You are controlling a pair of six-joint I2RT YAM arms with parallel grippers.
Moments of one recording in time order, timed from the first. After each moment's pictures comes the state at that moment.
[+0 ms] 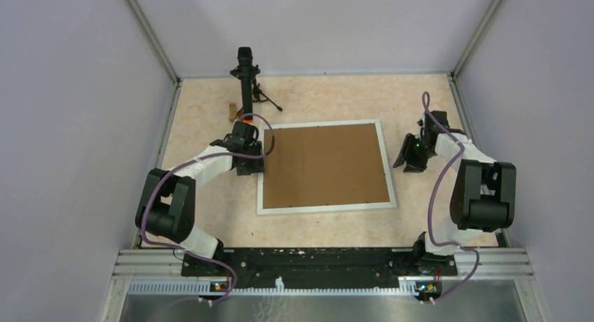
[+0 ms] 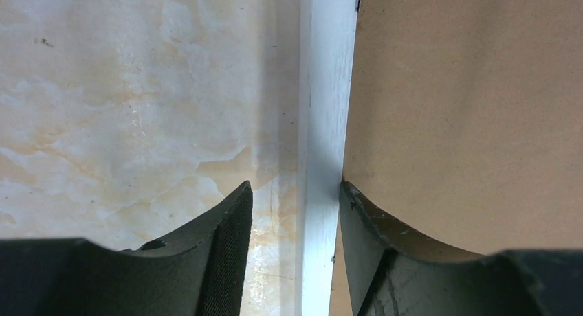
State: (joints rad) left arm -0.32 1.54 0.89 -0.43 -0.04 -0.42; right arm -0.10 1.60 0.96 -0.58 -0.27 0.31
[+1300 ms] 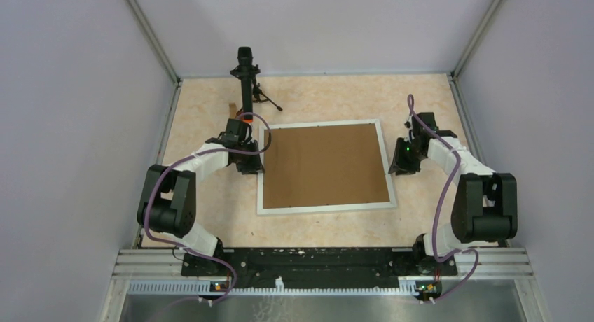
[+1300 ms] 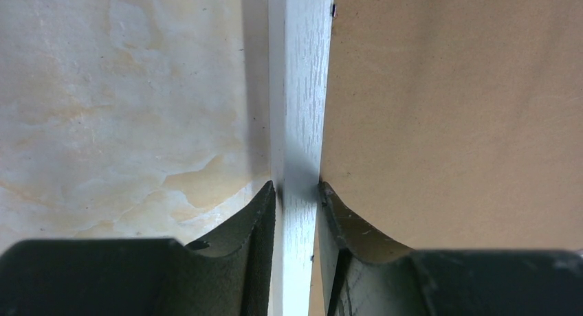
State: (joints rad) left arm -0.24 1.60 0.90 -0.41 0.17 -0.43; right arm 0.03 1.49 0.94 -0.67 -0.17 0.27
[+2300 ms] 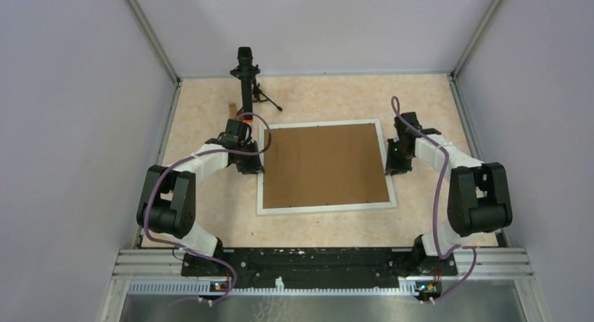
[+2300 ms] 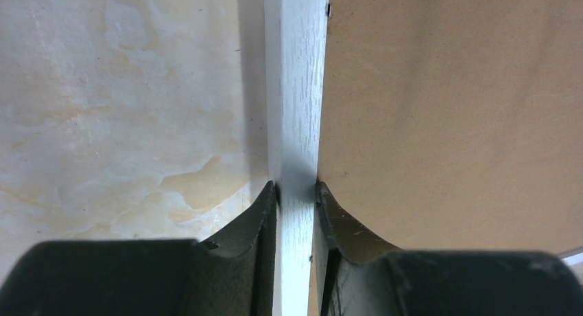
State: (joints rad) left arm -0.24 1.59 0.89 -0.40 0.18 -0.42; right arm 0.14 1.57 0.94 -0.62 -0.07 0.33
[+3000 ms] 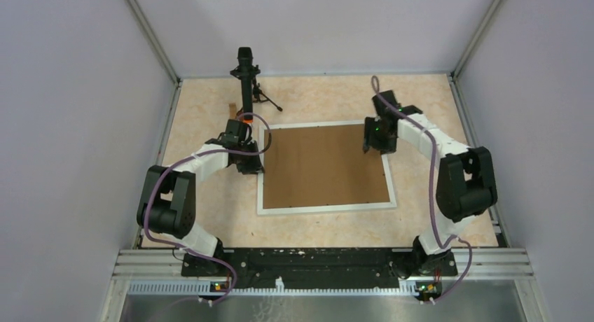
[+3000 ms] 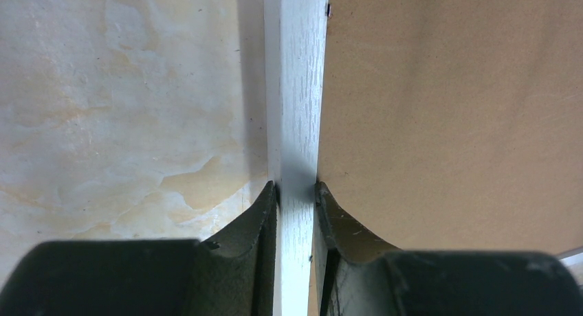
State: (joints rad) left arm -0.24 1.59 0.89 -0.40 0.18 -0.42; right arm 0.37 1.71 1.23 -0.76 0.11 0.41
